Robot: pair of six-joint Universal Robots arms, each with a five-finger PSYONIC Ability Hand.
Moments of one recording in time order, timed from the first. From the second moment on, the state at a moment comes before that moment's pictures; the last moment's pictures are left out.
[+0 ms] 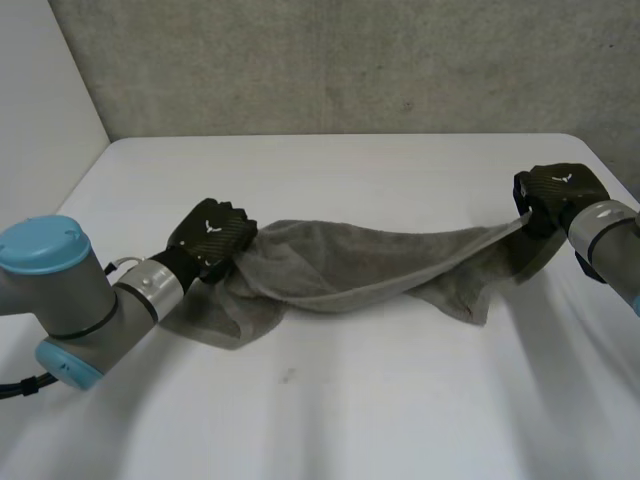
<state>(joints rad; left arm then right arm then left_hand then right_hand) 4.47 -2.16 -1.61 3.65 -1.03 3.64 1.70 -1.07 1.35 0.00 1.40 2.79 1.08 1.08 1.08 1.08 0.91 0.97 1.17 1.18 1.19 0.98</state>
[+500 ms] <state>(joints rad) 4.47 -2.03 -1.10 4.02 -1.39 3.52 1.85 -1.16 1.01 -0.68 1.60 2.78 1.17 1.22 1.22 1.22 1.03 0.97 1.18 1.19 1.19 0.98</state>
